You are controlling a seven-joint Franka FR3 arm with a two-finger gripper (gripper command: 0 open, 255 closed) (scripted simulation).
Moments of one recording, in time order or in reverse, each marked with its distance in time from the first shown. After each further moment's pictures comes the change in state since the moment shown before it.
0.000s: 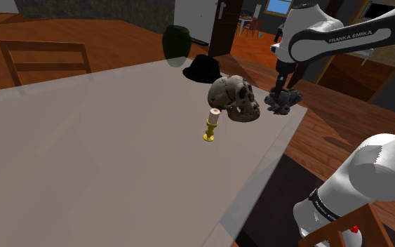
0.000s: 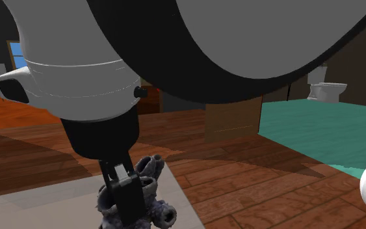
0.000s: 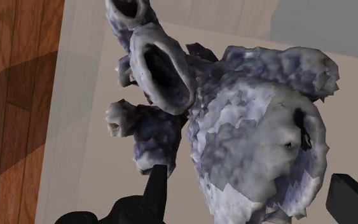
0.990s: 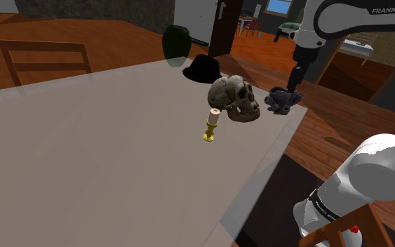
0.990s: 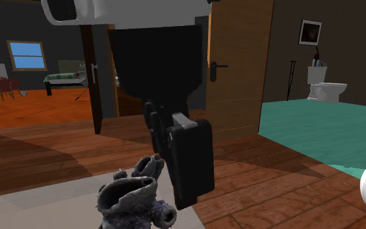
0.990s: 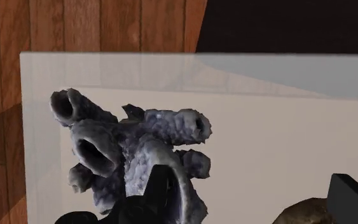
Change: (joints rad) arm -0.005 -0.213 0.086 0.025 0.157 -0.334 0.138
